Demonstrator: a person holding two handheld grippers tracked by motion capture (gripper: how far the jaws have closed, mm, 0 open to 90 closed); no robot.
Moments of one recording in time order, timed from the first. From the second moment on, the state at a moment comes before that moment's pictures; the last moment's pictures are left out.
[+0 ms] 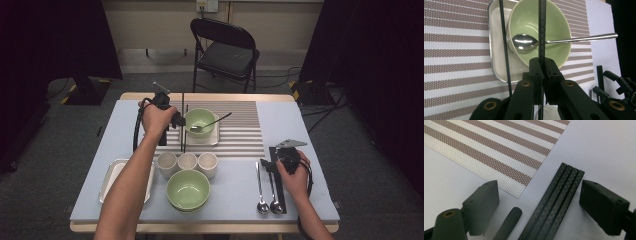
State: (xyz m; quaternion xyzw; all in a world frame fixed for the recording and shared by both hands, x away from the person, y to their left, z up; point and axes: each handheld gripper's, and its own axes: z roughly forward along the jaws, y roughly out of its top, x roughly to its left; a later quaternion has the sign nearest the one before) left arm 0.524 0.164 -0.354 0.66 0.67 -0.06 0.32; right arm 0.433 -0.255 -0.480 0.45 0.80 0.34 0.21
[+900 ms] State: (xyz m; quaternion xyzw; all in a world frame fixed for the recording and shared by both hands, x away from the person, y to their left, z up) left arm 0.532 0.175 -0.378 0.65 0.69 -0.04 0.32; right arm 0.433 -0.256 -0.480 0.45 0.80 0.34 0.21
